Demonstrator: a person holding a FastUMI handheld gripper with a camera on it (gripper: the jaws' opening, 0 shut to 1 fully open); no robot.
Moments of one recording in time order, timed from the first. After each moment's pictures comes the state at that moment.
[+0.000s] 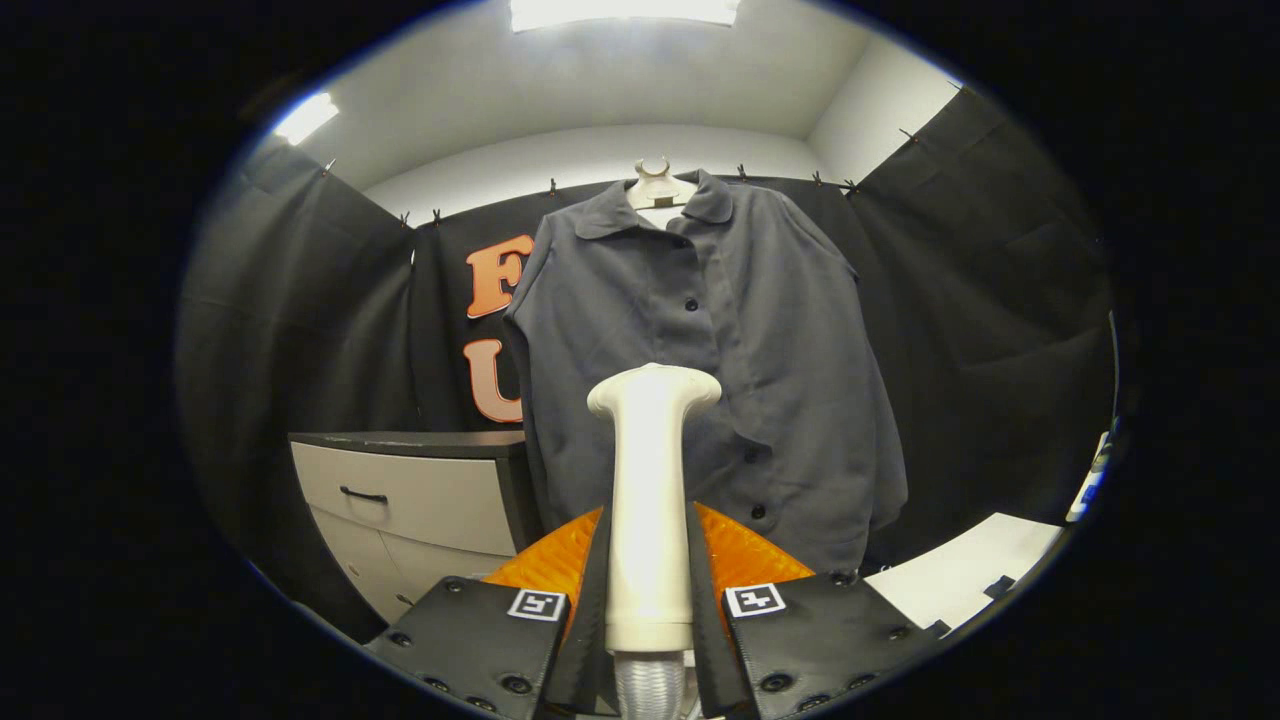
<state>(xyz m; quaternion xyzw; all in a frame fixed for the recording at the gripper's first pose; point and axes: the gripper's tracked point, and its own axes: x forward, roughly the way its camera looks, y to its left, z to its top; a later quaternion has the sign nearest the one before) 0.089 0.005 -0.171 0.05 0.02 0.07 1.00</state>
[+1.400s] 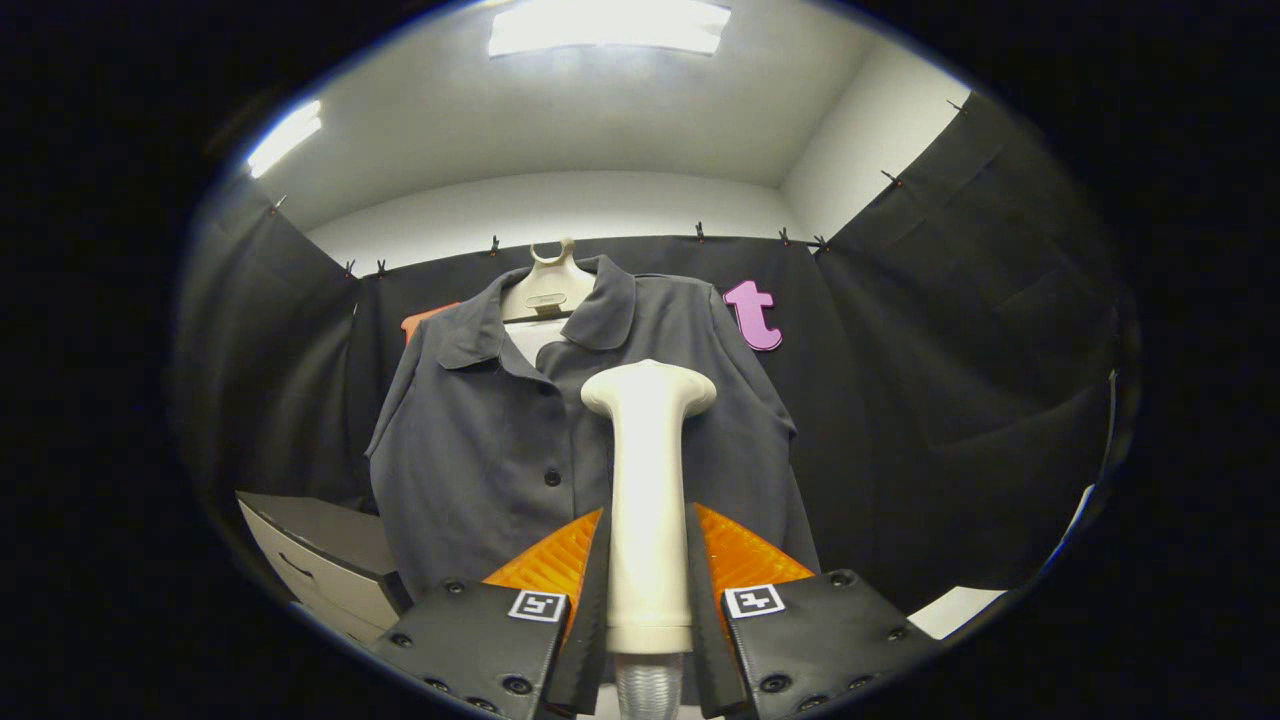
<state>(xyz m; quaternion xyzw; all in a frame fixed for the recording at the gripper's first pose) 0.219 -0.117 -0.034 0.03 -0.06 0.02 1.00</state>
